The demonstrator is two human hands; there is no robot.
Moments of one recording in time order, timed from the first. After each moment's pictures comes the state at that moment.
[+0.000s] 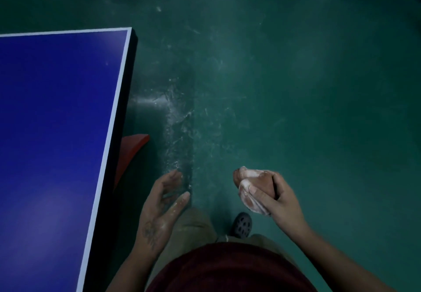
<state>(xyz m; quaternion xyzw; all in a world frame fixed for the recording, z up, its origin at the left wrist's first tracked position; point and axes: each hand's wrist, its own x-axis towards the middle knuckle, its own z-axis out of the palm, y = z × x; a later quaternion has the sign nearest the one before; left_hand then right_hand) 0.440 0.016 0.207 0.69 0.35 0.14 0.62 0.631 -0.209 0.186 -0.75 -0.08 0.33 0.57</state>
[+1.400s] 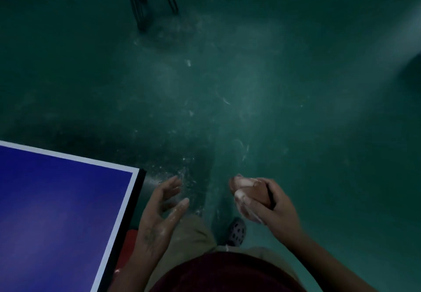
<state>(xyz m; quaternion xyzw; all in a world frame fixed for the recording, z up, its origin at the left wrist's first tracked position) 1.003 0.544 0.200 0.64 0.43 0.19 0.60 1.232 0.357 0.185 -0.74 -0.21 0.36 0.52</state>
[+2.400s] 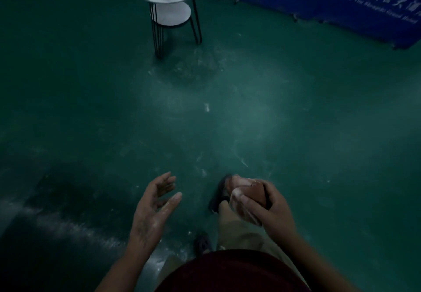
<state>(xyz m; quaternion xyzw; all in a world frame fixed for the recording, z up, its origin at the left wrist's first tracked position) 1.237 1.061 0.182 0.59 0.47 0.24 0.61 1.477 0.894 0.188 -0.76 -0.25 0.35 0.49</state>
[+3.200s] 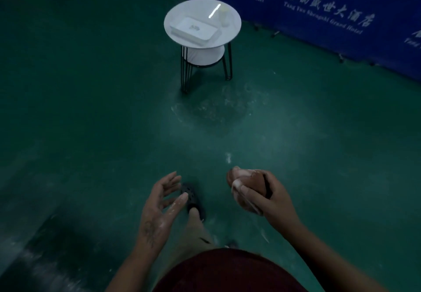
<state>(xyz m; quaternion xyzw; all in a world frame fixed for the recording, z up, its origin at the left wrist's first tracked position) 1.447 1.439 0.193 0.57 0.51 0.30 0.57 1.715 1.336 0.195 -0.72 -0.33 0.40 0.46</state>
